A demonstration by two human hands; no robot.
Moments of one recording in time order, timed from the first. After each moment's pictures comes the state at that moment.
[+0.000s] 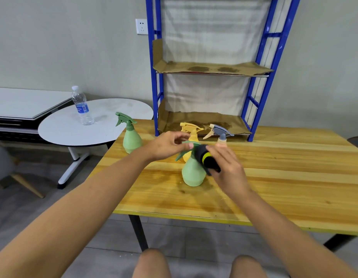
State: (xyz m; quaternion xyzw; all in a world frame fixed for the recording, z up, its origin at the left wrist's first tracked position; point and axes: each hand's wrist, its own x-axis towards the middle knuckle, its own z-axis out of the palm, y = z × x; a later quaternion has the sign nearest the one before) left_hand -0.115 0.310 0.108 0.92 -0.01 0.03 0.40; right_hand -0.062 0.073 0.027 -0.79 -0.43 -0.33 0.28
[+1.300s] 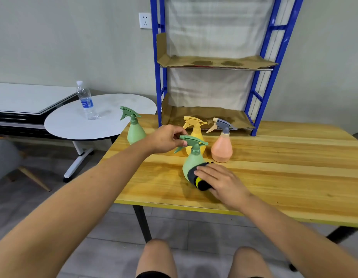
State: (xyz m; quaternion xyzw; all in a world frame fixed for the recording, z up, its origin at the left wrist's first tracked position) left_hand -0.119 0.322 0.104 0.95 -0.02 0.05 0.30; right_hand -0.072 0.060 -0.017 -0.76 -0.59 -0.24 0.11
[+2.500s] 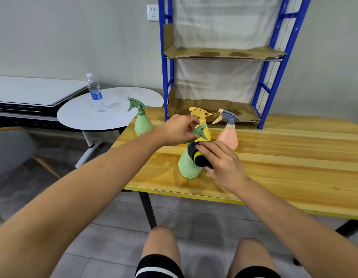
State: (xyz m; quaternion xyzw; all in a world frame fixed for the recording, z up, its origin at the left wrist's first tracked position) left_hand -0.131 0.292 0.115 0.97 -0.04 0.11 0.22; right_hand -0.092 0.083 0.018 -0.76 -0.53 -0.32 0.19
